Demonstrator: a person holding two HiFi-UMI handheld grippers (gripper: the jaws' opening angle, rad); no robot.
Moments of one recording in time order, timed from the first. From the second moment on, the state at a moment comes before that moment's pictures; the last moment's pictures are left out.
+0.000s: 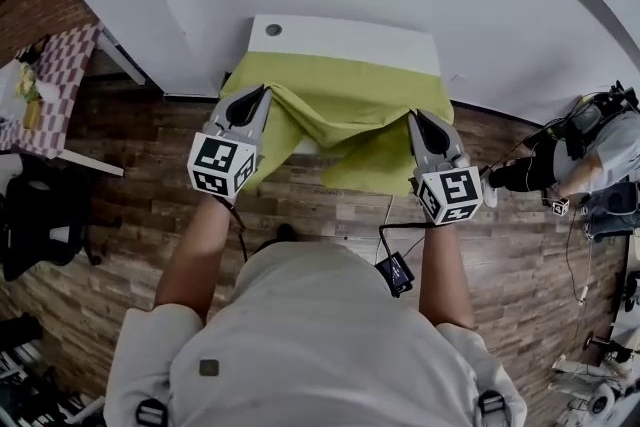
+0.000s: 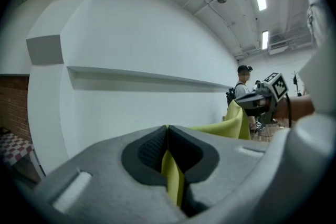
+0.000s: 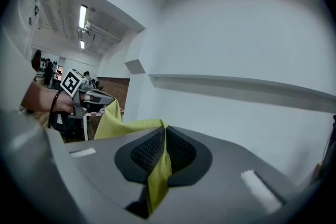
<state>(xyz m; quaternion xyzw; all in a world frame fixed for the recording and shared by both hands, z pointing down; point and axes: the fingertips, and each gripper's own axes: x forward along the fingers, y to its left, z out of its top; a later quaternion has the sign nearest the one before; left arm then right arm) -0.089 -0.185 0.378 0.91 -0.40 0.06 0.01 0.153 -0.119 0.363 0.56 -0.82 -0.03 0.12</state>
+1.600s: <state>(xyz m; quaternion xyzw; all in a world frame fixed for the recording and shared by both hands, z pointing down) -0.043 0.022 0.281 0.90 -0.44 0.03 -0.09 0.179 0.071 0.268 0.48 -0.87 -0.10 0.04</state>
